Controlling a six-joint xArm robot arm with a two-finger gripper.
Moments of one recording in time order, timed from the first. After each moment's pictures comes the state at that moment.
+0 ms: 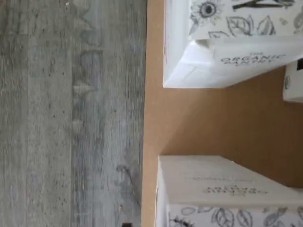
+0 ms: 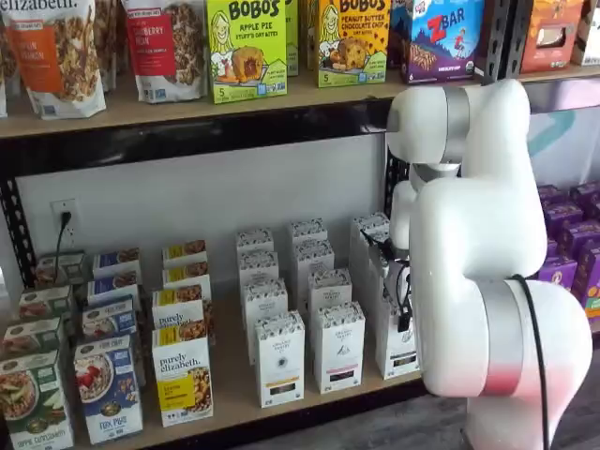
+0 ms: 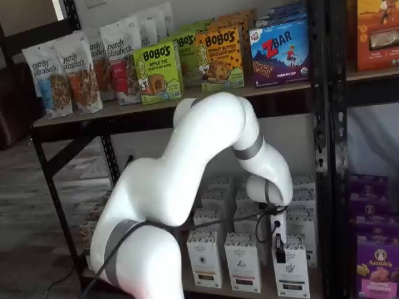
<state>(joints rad) -0.30 1.07 -1.56 -0.01 0.46 -1.85</state>
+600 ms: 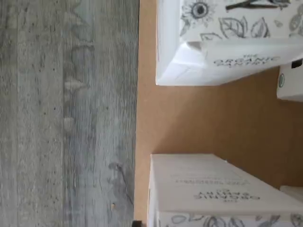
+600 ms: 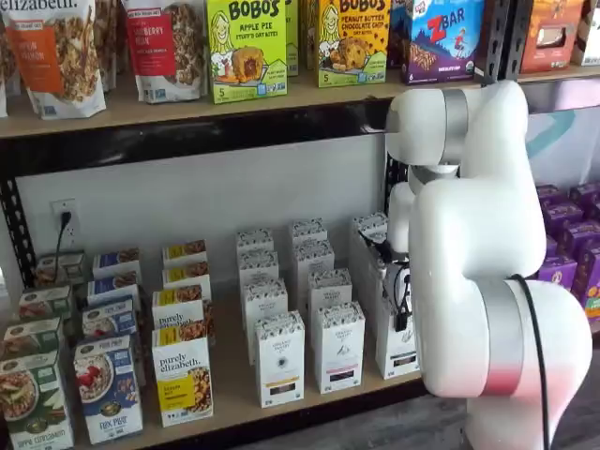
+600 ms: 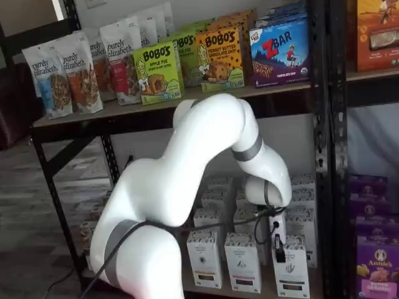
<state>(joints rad) -0.29 1.08 -1.56 -0.06 0.42 -1.80</state>
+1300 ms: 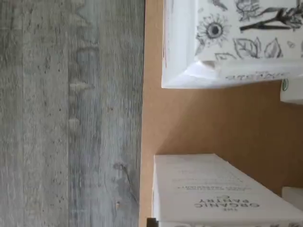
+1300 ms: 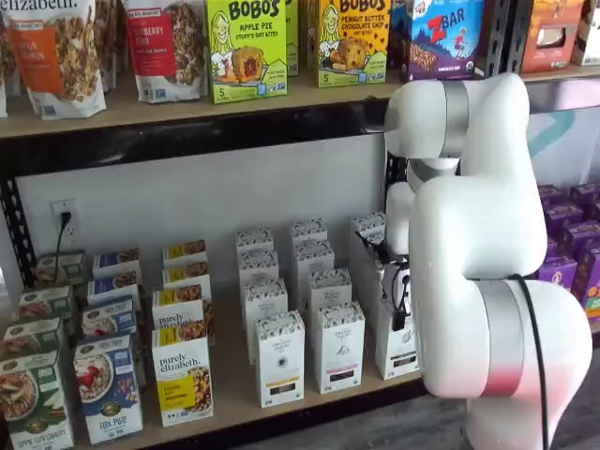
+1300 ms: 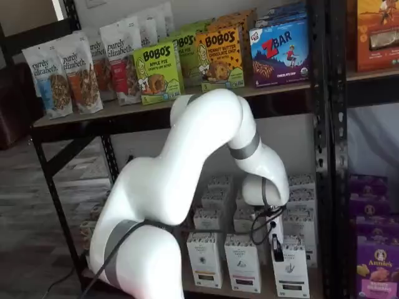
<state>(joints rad) -0.28 1.04 -1.49 -0.12 0.38 -1.74</state>
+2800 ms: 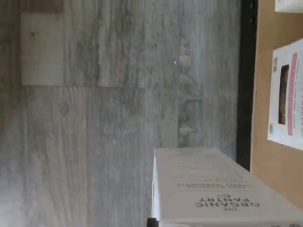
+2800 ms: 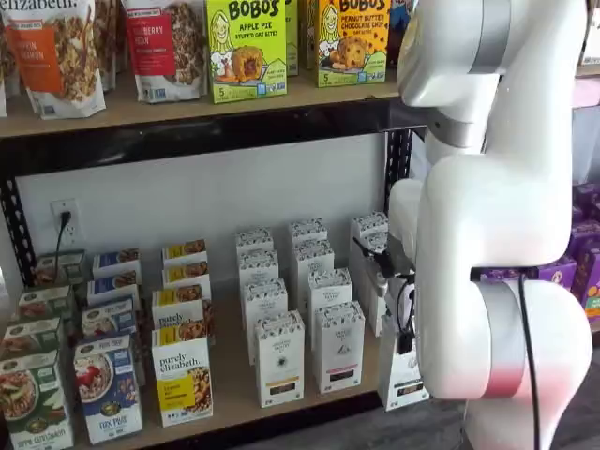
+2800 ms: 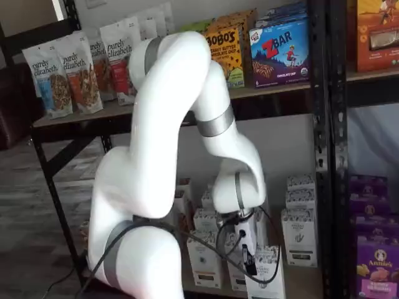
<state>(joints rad) -0.26 0.49 -0.72 -0.40 0.17 -1.44</state>
